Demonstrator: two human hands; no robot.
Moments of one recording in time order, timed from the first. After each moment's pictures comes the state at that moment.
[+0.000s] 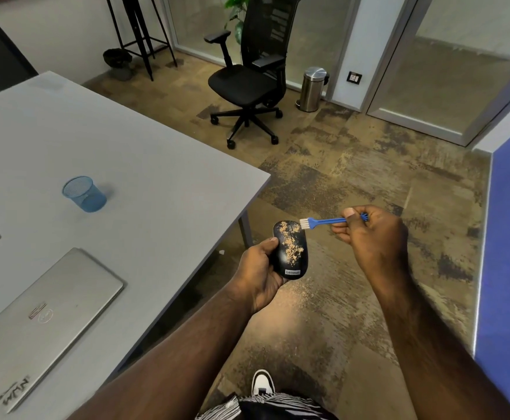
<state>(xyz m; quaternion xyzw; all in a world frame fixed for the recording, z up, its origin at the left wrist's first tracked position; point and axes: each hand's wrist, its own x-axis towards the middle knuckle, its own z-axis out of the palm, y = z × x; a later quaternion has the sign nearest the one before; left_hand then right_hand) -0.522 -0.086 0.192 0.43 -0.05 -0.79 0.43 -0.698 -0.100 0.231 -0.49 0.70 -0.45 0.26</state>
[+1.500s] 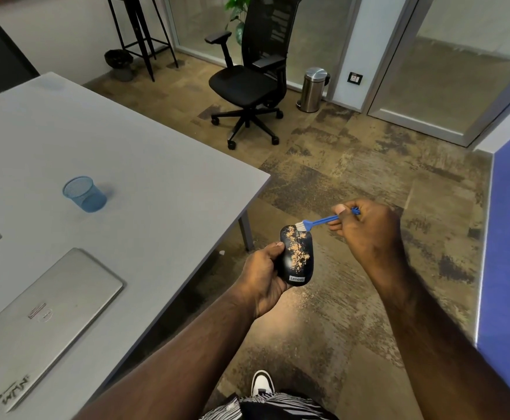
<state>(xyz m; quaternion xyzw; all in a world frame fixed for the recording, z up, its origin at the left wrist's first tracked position) -0.529 -0.075 0.206 0.45 -0.08 -0.79 0.41 -0.702 -0.115 0.235 -0.56 0.69 -0.39 0.22</state>
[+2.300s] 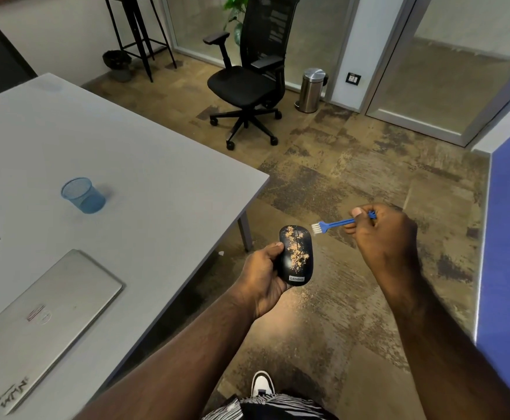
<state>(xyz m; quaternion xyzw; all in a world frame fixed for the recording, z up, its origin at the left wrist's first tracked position) -0.530 -0.077 0.205 0.45 -0.08 -0.79 0.41 -0.716 -0.103 0.237 -0.56 0.72 -0.39 0.14</state>
